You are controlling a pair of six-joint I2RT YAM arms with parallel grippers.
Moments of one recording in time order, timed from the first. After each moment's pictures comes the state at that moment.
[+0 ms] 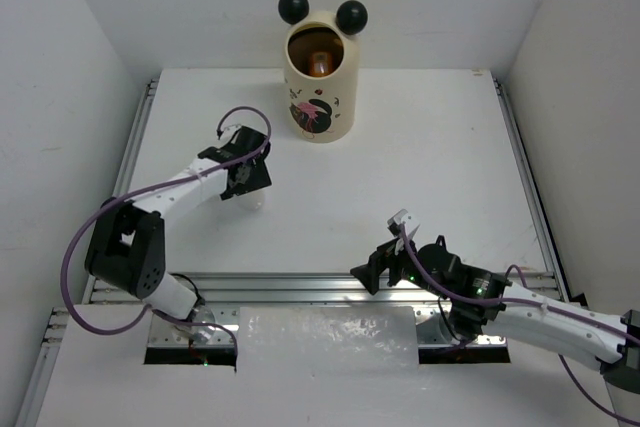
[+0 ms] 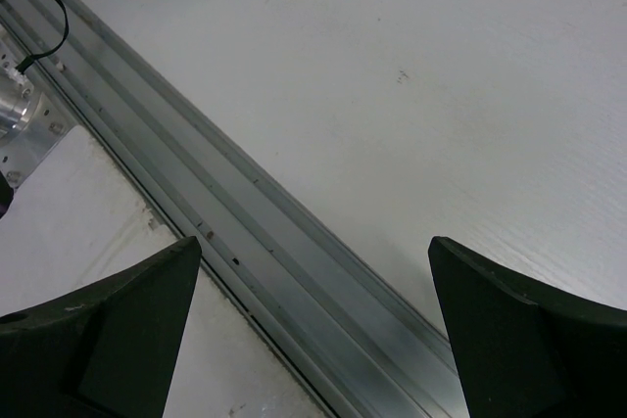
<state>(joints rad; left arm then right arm) -0.37 1.53 1.04 -0.62 -0.37 -0.69 1.09 0.47 0.17 -0.10 0.19 0.41</state>
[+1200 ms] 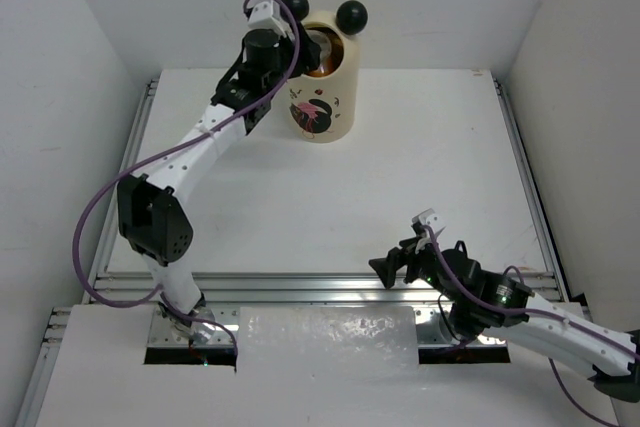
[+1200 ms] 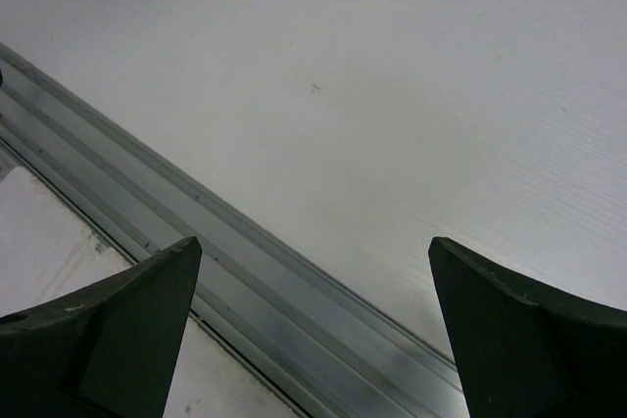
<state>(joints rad) -0.42 1.77 1.73 -0.10 -0.19 -0.49 1.09 0.21 0.21 -0.38 0.37 0.41</state>
